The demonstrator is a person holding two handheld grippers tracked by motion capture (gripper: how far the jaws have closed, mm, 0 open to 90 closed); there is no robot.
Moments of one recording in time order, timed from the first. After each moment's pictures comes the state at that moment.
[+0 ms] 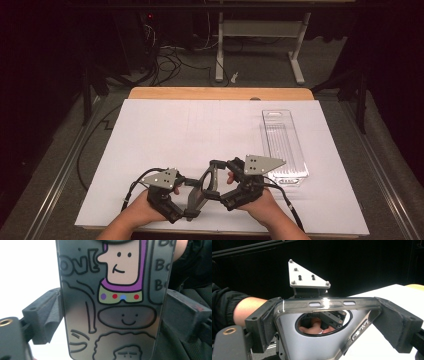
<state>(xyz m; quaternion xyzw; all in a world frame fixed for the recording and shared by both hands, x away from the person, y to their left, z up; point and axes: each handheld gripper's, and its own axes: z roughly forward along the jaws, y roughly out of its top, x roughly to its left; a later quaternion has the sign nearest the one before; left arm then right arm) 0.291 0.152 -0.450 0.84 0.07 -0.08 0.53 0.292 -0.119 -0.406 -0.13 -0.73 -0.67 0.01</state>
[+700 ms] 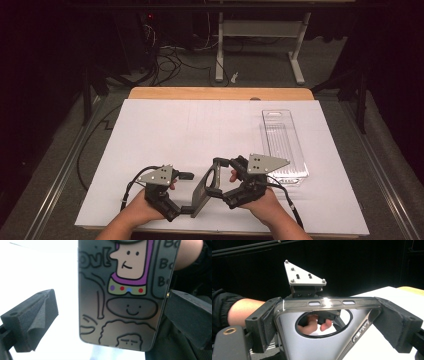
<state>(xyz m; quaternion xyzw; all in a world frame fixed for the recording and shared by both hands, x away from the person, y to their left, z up) 0.294 0.163 -0.445 0.83 0.12 -0.03 0.54 0.292 -0.125 -0.403 -0.14 -0.73 -0.67 -0.02</state>
